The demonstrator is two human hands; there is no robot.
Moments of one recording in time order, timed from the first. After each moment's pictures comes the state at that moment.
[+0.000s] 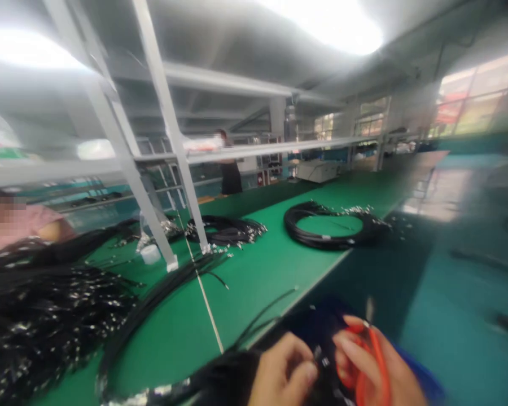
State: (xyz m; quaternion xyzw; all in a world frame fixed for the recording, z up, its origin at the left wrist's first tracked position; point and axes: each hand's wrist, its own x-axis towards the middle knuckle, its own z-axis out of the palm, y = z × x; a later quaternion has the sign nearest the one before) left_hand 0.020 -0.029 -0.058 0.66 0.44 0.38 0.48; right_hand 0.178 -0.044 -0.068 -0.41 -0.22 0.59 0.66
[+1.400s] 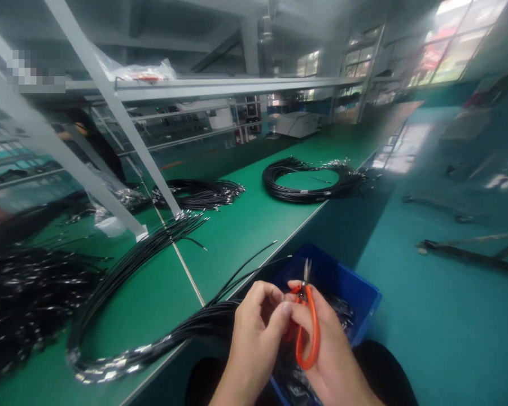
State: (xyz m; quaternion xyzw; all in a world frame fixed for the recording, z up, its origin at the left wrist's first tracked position) left_hand 0.032 -0.040 -0.051 0.57 0.44 0.44 0.54; right_hand 0.131 -0.060 -0.054 -0.32 -0.09 0.67 0.66
